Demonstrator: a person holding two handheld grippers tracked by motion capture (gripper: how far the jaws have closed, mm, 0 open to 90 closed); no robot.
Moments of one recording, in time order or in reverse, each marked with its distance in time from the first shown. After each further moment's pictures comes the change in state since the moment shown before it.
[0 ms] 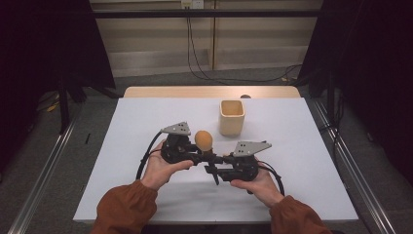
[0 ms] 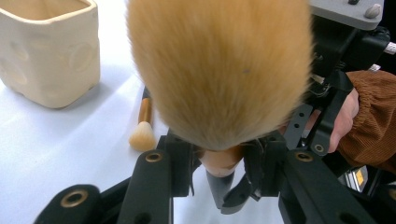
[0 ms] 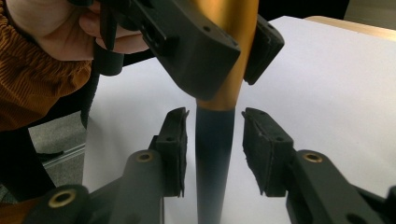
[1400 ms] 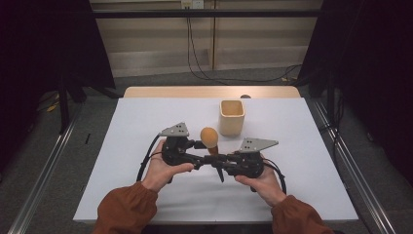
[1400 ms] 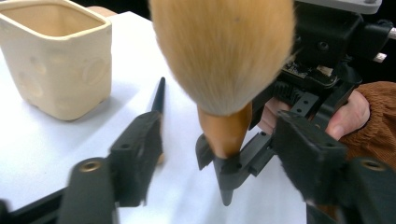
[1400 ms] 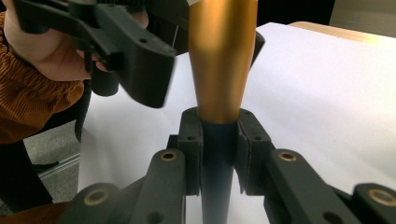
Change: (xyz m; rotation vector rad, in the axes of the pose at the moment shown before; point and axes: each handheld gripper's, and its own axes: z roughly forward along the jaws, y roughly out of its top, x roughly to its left) left arm 0.001 -0.007 0.001 -0.081 0.037 -0.002; right arm -0.008 0.004 -0.013 -0.028 -0.031 0.028
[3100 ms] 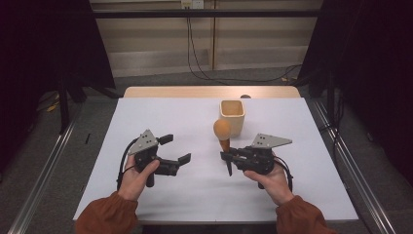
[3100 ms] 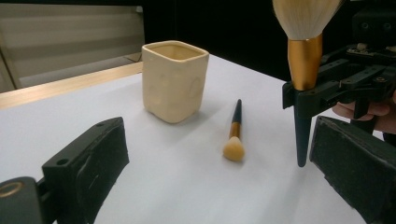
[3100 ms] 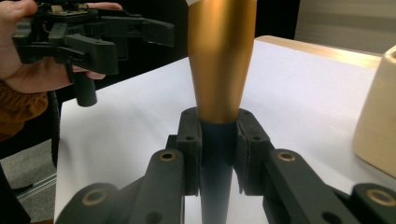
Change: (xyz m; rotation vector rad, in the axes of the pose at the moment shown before) left arm 0.007 -0.043 -0.059 -0.206 0.320 0.060; right arm -0.010 0.003 -0.025 -0.058 -0.099 0.020
